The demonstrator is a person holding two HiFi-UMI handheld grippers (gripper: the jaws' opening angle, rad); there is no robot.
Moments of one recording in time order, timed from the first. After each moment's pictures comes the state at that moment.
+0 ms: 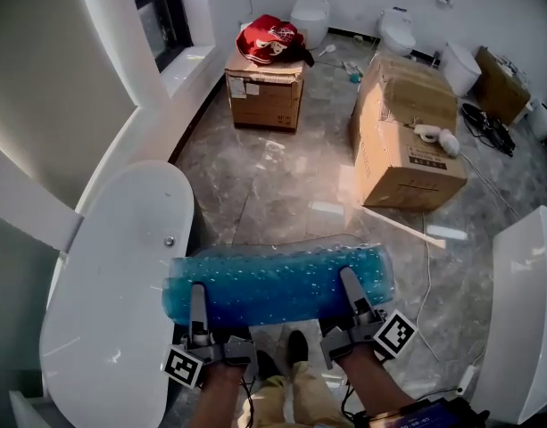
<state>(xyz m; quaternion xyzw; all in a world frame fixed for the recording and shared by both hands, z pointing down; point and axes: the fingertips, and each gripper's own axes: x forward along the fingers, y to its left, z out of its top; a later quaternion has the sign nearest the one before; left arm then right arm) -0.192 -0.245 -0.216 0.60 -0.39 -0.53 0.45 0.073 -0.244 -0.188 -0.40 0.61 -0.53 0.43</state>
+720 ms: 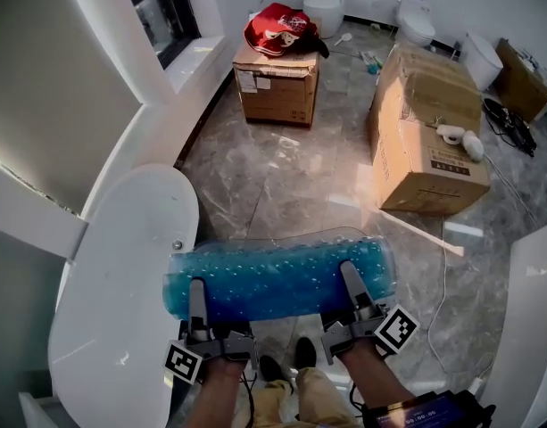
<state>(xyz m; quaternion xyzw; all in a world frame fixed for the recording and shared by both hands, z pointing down) -0.177 -0.344 -0.195 0.60 -0.41 -0.53 0.44 0.086 -0.354 -0.158 -0.38 0.61 -0.55 0.42</state>
